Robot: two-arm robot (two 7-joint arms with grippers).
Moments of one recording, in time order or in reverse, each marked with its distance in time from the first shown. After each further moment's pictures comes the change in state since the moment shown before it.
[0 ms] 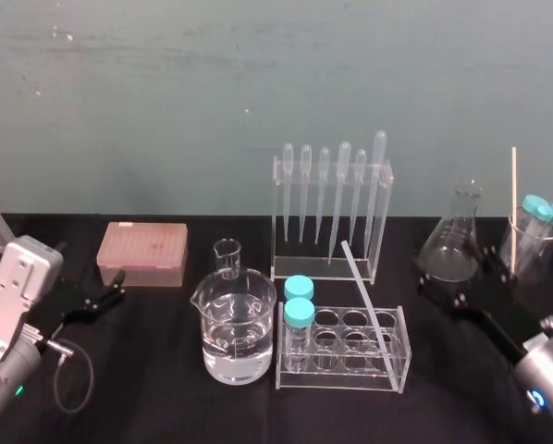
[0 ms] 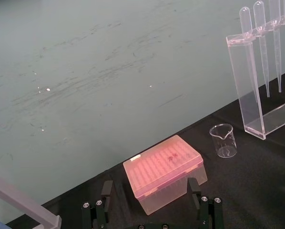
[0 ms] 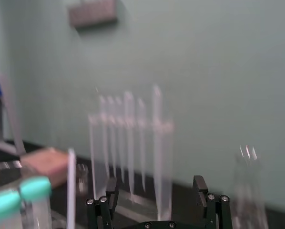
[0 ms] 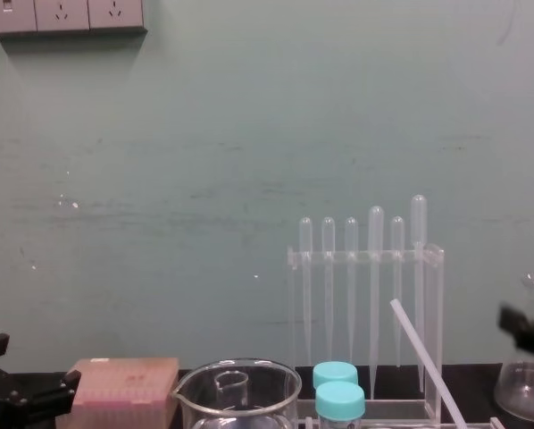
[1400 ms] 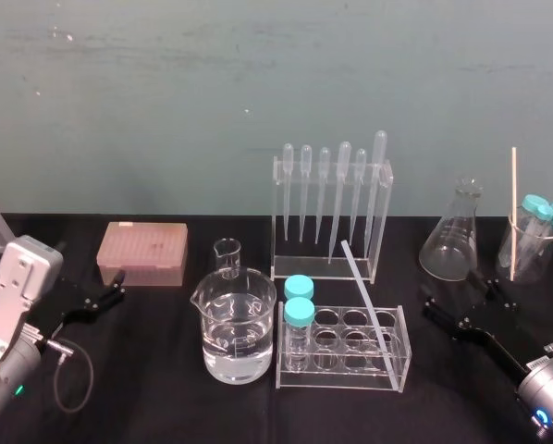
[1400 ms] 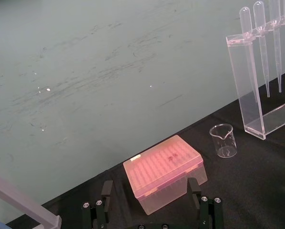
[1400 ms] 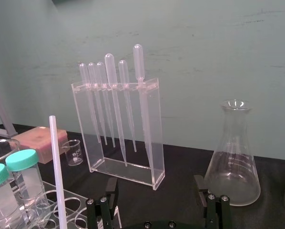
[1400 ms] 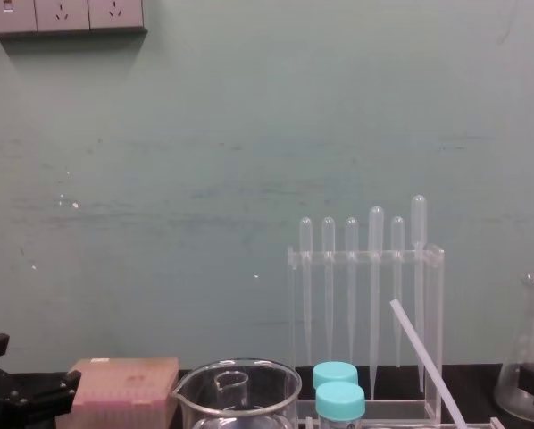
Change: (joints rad) left arm 0.000 0.000 0.000 0.000 0.000 0.000 0.000; right arm -0.049 0.000 0.023 -0.010 0.024 0.139 -0.034
